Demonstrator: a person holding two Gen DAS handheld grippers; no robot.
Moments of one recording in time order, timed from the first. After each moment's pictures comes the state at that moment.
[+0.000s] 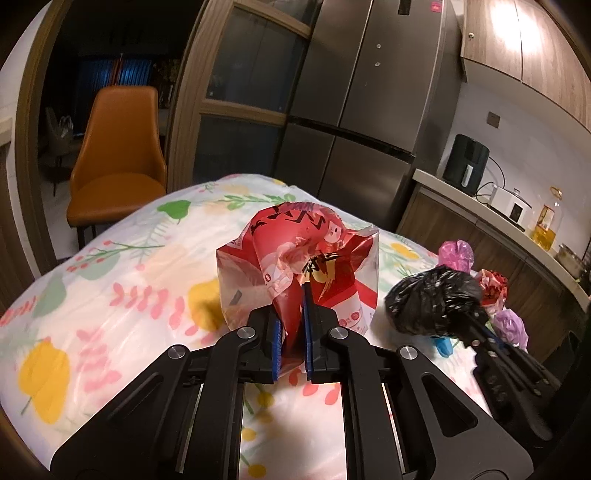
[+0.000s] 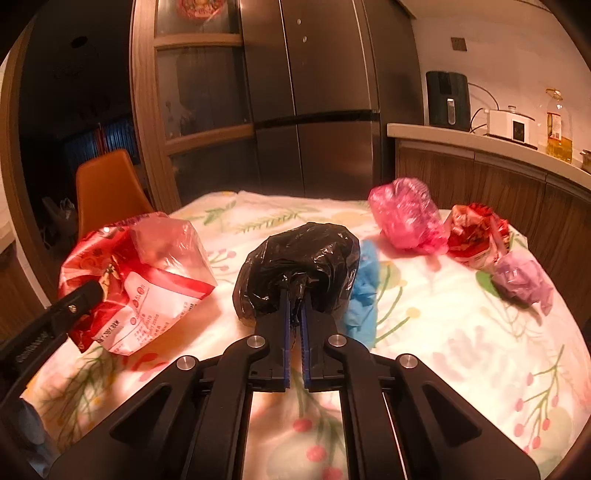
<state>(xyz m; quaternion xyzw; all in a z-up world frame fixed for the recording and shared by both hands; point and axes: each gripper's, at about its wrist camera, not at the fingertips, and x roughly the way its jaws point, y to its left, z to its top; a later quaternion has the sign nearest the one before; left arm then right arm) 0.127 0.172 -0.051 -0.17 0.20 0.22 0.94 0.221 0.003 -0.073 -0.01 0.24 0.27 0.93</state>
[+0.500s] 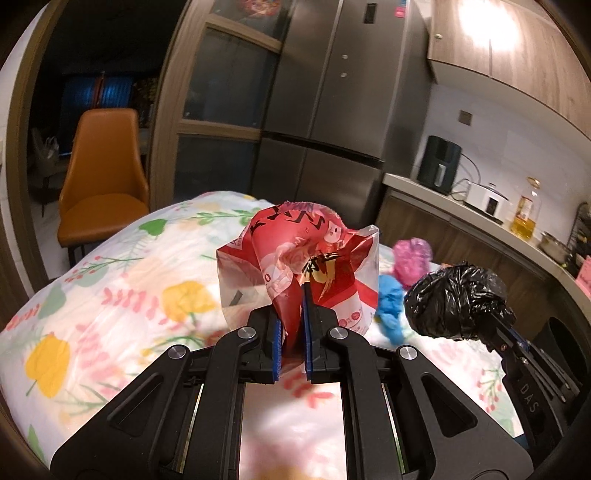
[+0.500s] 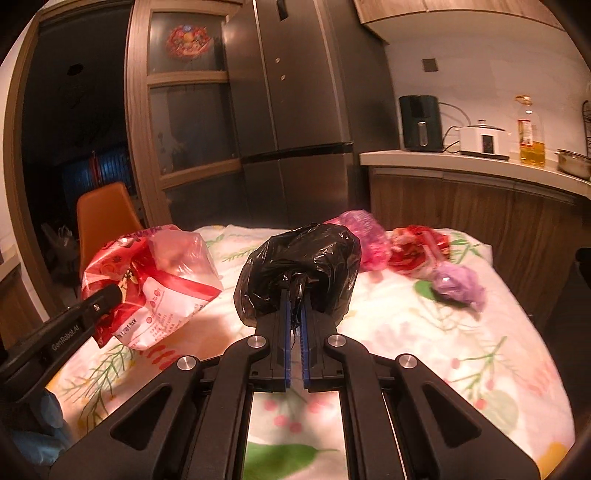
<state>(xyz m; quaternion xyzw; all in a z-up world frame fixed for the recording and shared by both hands) 0.112 0.118 -0.028 -0.14 0.18 0.18 0.96 0.178 -0.073 -0.043 0.02 0.19 0.24 0.95</state>
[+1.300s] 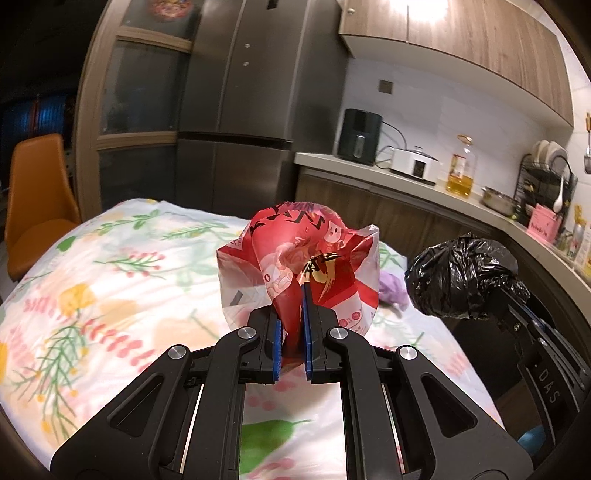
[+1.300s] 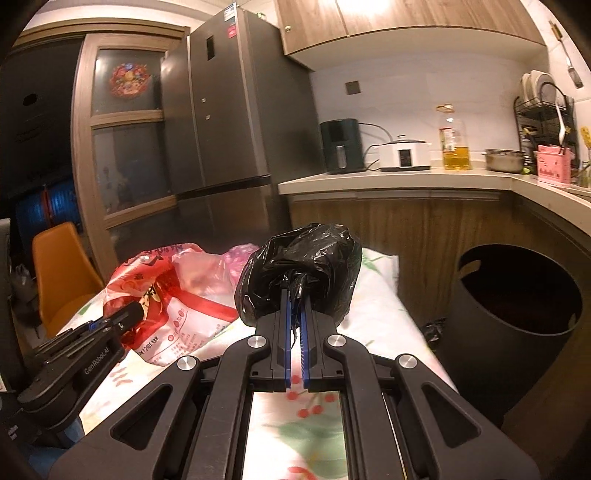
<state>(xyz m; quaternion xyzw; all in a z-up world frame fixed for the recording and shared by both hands) 0.147 -0.003 -0.023 -0.09 0.20 0.06 0.97 0.159 -0.194 -0.028 0.06 0.16 0.12 0.98</state>
